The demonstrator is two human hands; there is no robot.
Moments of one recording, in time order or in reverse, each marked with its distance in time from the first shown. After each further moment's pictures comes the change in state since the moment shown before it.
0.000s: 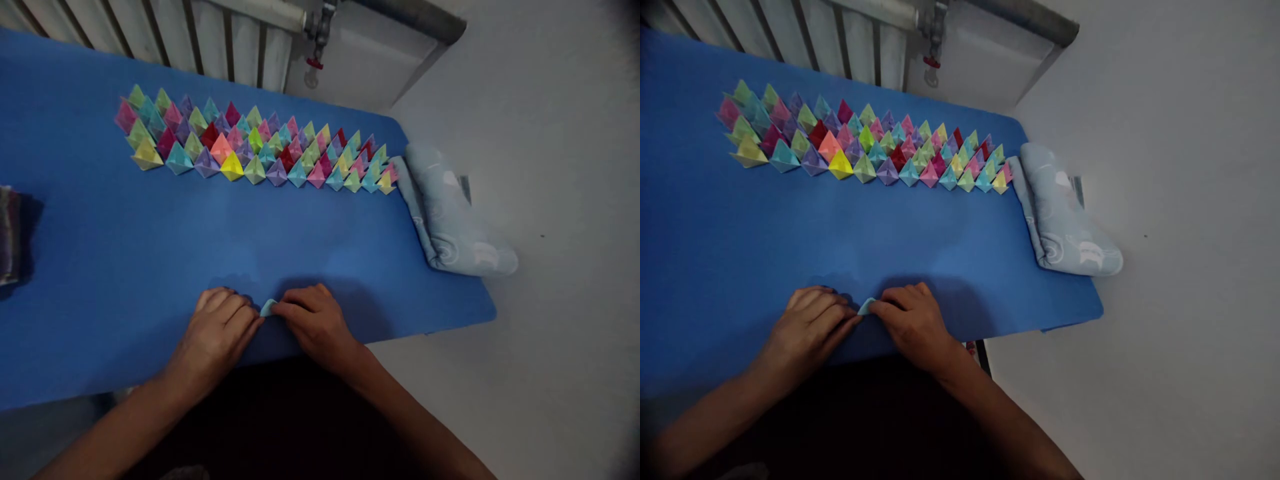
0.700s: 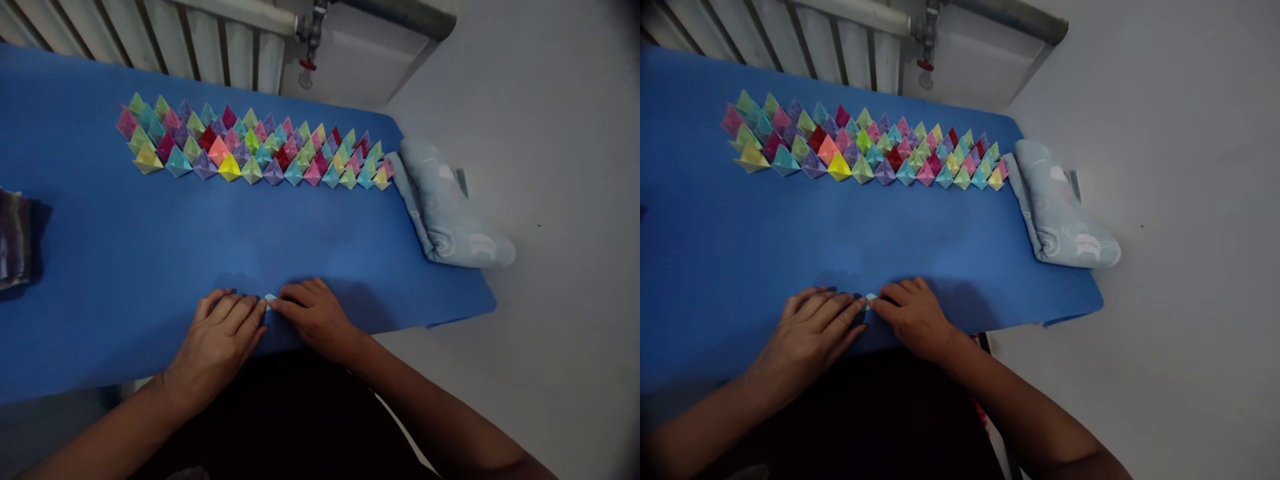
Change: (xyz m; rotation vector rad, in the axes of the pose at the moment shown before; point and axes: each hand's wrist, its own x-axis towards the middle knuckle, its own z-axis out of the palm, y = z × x) left_hand -0.004 0.012 -0.008 0.231 0.018 0.140; right_hand 0.000 0.007 0.000 -0.156 -0.033 -0.141
